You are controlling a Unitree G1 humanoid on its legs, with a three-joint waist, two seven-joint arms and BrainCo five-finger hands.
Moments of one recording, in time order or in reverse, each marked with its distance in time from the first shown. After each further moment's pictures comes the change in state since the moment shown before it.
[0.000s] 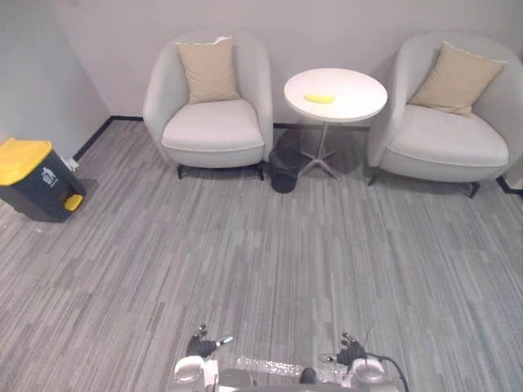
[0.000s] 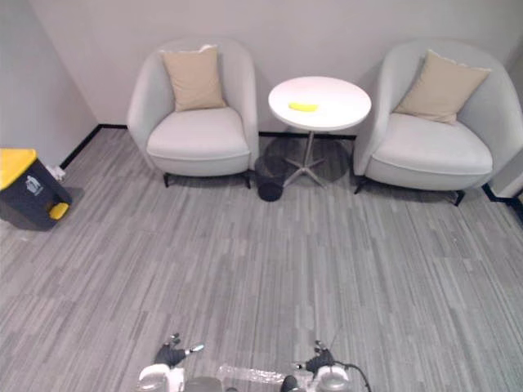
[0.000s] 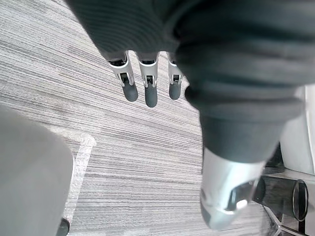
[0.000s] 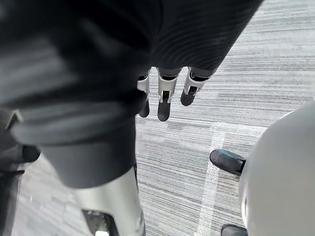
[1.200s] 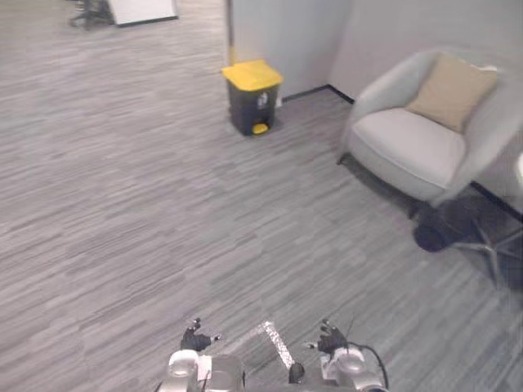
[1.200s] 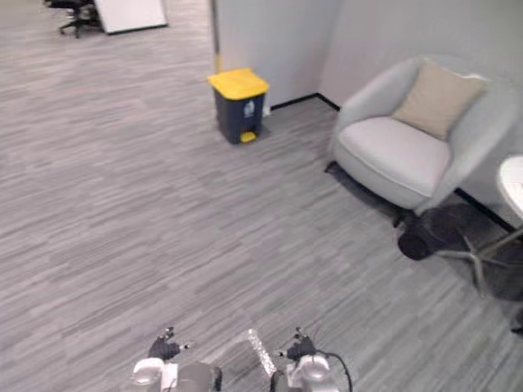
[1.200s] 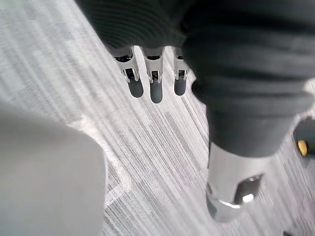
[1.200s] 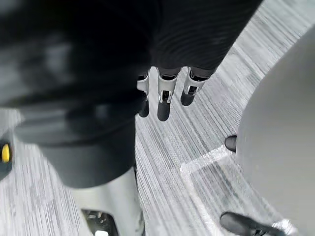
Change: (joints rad) left arm -0.013 0.063 -0.027 -0.013 0.044 0.013 0.017; right arm -0.006 0.102 0.076 -0.076 0.017 0.000 0.006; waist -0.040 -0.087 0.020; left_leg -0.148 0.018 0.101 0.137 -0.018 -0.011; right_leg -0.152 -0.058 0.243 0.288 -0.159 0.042
